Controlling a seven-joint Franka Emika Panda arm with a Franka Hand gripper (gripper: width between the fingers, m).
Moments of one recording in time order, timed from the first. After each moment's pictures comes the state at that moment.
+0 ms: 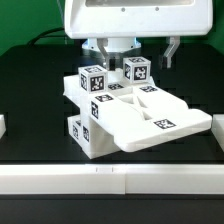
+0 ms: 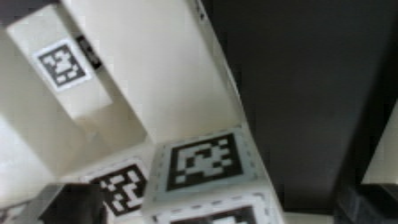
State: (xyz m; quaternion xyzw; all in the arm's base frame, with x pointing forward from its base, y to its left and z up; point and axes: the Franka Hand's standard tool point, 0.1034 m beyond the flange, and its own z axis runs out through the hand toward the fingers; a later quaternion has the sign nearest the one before) arm 0.578 0.005 0.118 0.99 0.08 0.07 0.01
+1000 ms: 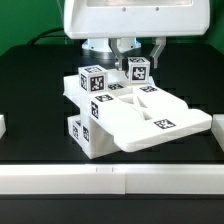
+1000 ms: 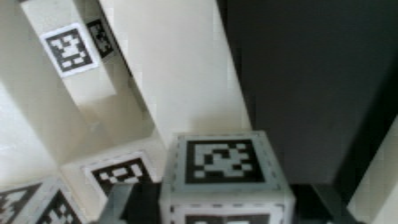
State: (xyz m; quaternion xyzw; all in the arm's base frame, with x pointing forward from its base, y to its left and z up) arm 0.578 0.004 0.118 1.00 0.03 0.07 0.01
